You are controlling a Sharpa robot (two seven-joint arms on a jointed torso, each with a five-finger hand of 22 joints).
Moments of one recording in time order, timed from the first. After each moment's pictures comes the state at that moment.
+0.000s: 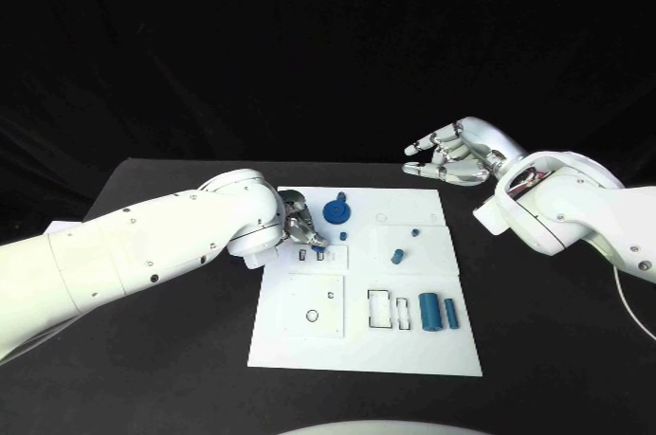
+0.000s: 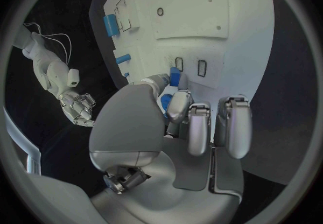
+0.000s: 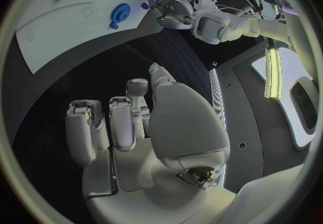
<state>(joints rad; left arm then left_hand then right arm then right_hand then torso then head) 1.28 -0.56 -0.01 1.41 -1.00 0.05 -0.70 1.33 -0.15 0.47 0.23 0.26 0.94 0.08 0.44 0.71 1.38 -0.01 1.21 1.20 1.47 -0.07 1.57 1.31 0.02 1.47 0.04 1.52 1.31 1.26 -1.03 0.04 1.68 -0.99 -0.44 -0.03 1.38 -0.08 0.04 0.23 0.28 0.99 0.14 0.07 0.09 1.30 0.05 0.79 1.08 1.47 -0.02 1.38 1.30 0.02 1.46 0.09 1.49 1.31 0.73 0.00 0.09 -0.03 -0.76</state>
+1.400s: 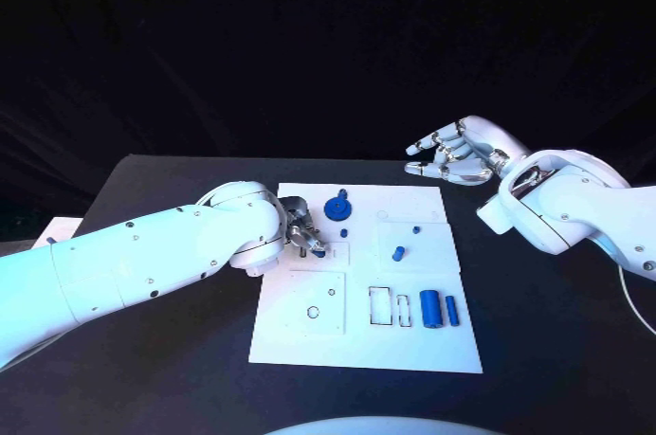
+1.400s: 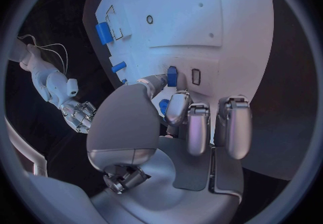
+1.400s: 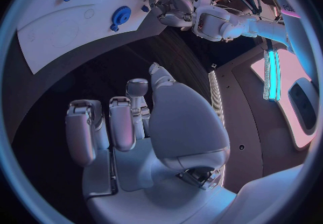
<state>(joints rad) 1.23 -0.58 -0.01 1.46 -1.10 0.02 -0.69 1.26 -0.18 0.54 0.19 0.25 0.95 0.06 0.48 0.76 1.41 -0.03 1.23 1.22 1.47 -0.08 1.57 1.31 0.02 1.47 0.04 1.53 1.31 1.26 -1.03 0.03 1.68 -1.01 -0.42 -0.03 1.38 -0.08 0.03 0.23 0.28 0.99 0.14 0.07 0.09 1.30 0.05 0.79 1.08 1.47 -0.02 1.38 1.30 0.02 1.46 0.09 1.49 1.31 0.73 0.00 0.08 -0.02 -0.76</state>
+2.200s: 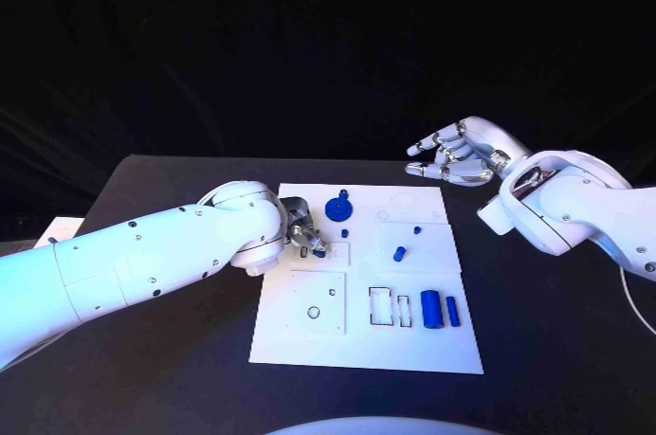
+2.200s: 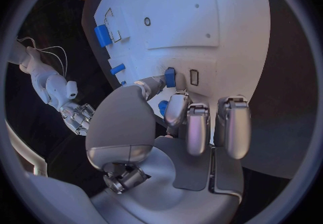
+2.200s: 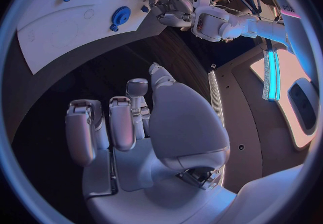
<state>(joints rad) 1.23 -0.57 -0.01 1.44 -1.11 0.05 -0.69 1.16 -0.17 0.60 0.13 0.25 0.96 0.06 0.52 0.80 1.42 -0.04 1.24 1.23 1.47 -0.09 1.57 1.31 0.02 1.47 0.02 1.53 1.31 1.26 -1.03 0.03 1.68 -1.01 -0.42 -0.02 1.38 -0.08 0.03 0.23 0.28 0.99 0.14 0.07 0.09 1.30 0.05 0.79 1.08 1.47 -0.02 1.38 1.29 0.02 1.46 0.09 1.49 1.31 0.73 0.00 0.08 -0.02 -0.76</state>
